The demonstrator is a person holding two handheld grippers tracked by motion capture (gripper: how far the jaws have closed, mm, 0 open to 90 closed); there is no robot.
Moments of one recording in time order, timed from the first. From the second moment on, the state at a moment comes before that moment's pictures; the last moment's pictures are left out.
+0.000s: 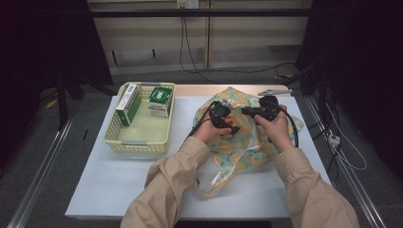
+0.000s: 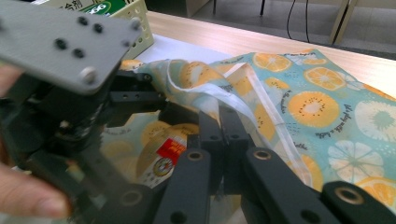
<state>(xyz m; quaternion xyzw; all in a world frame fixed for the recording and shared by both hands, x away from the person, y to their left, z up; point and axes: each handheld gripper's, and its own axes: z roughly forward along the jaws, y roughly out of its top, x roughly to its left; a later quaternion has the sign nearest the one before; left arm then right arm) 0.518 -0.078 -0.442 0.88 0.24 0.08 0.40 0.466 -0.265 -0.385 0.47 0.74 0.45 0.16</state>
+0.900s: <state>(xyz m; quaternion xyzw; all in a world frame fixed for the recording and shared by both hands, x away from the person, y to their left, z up) 0.474 -0.012 -0.396 0.89 0.21 0.05 0.40 0.453 -0.252 -0.393 0.47 0.75 0.44 0.15</state>
